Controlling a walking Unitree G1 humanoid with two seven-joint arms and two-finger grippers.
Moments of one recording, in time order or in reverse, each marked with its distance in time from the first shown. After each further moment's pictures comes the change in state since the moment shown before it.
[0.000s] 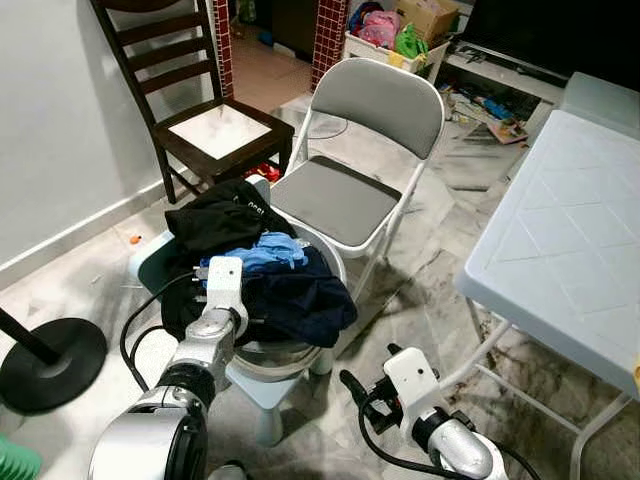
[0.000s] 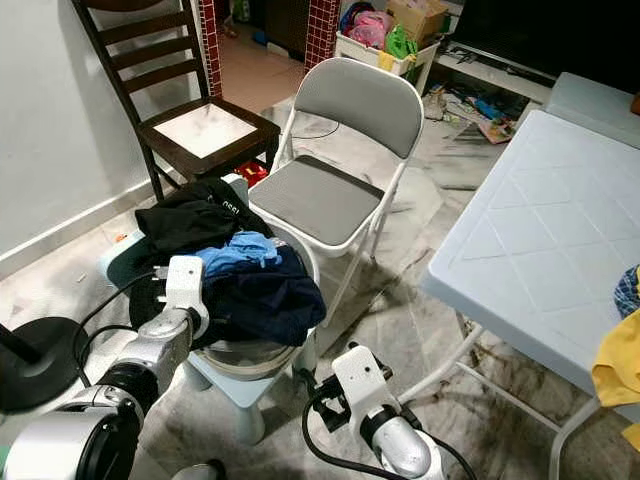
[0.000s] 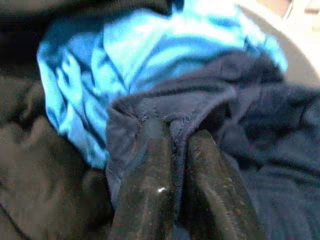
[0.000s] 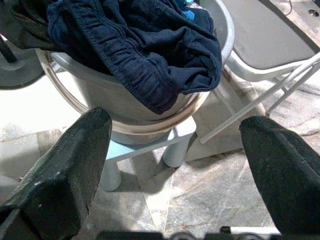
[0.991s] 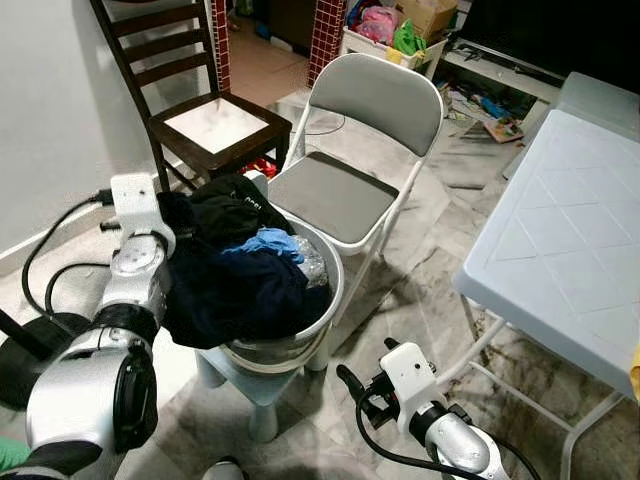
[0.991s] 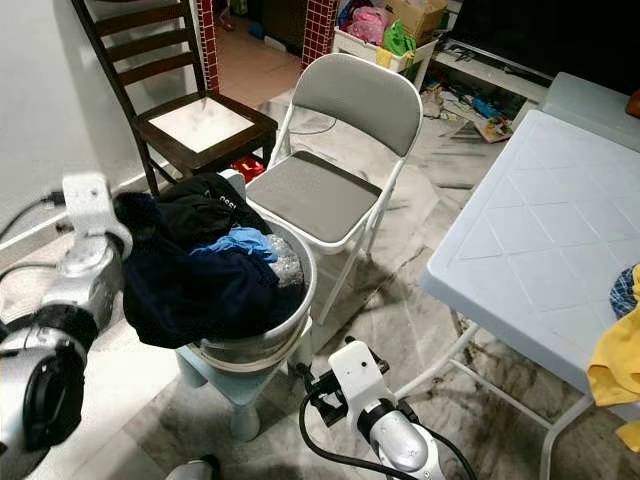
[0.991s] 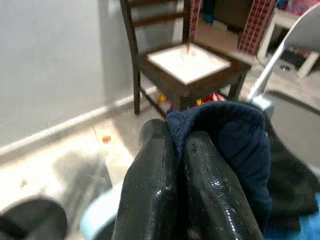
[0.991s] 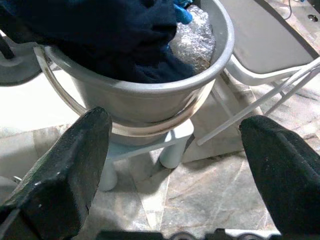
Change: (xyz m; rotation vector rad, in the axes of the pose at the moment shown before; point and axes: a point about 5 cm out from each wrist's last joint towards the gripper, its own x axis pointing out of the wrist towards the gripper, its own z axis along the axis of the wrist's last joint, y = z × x) left arm -0.014 0.084 0.116 0.002 -0.393 0.324; right arm 0.004 -0.001 0.006 -0.021 -0.019 0.008
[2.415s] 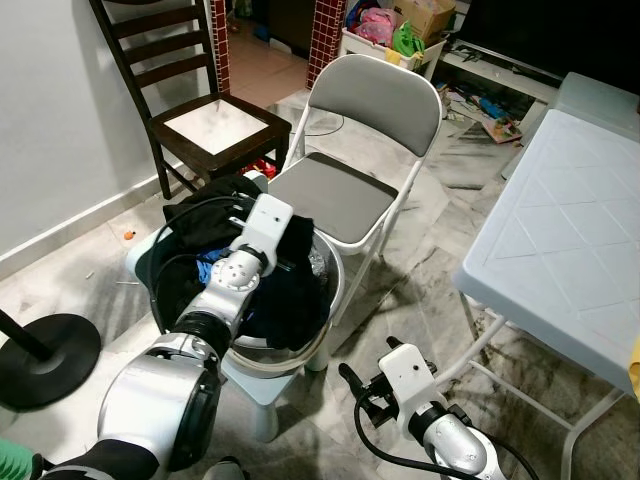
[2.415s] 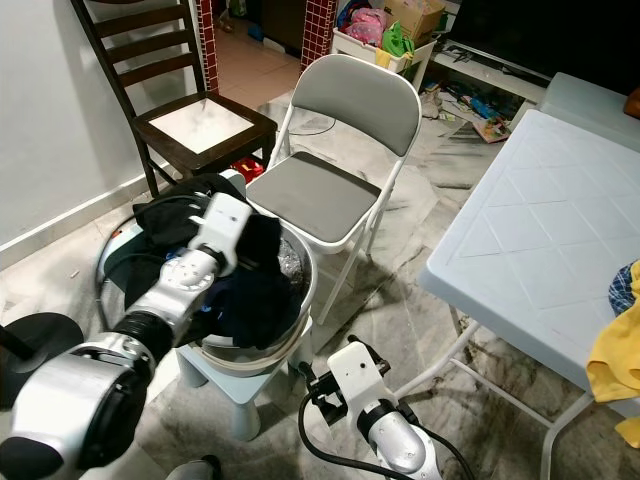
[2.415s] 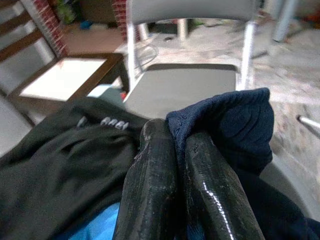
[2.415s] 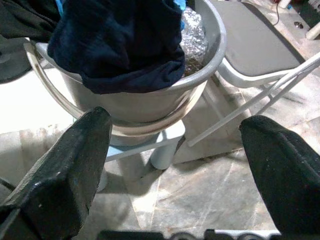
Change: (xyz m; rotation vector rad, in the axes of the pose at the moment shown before) left arm -0.031 -0.112 -0.026 0.274 0.001 -0.497; right arm 0.002 -0.002 -0.001 -0.043 -0.015 -0.036
